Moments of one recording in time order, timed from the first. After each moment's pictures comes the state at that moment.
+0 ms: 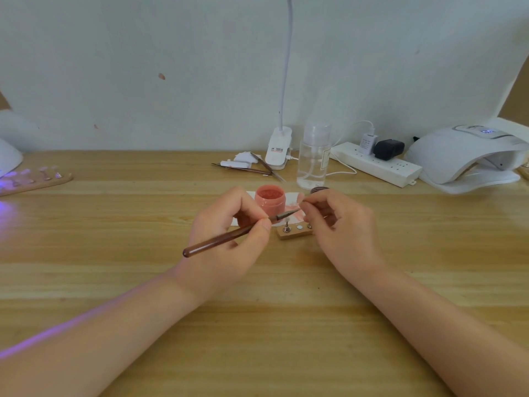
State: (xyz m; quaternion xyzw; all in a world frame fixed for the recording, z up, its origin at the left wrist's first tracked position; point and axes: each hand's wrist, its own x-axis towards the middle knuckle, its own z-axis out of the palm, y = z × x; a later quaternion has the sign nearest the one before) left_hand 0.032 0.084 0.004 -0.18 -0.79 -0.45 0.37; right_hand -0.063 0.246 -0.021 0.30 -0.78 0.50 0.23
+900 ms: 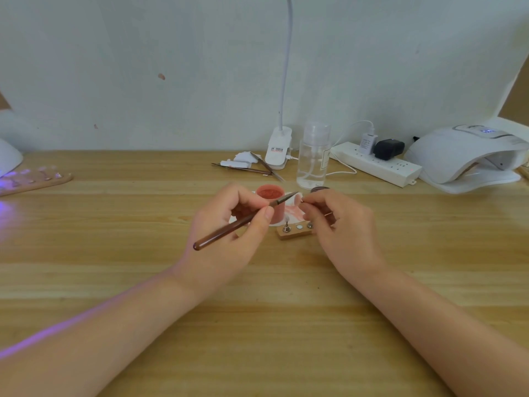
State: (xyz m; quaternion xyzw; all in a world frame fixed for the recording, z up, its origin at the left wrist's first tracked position) left_hand 0.031 0.088 0.004 -0.15 -0.80 -0.45 0.37; right_hand -0.061 0.247 -0.018 0.31 -0.79 0.46 0.26
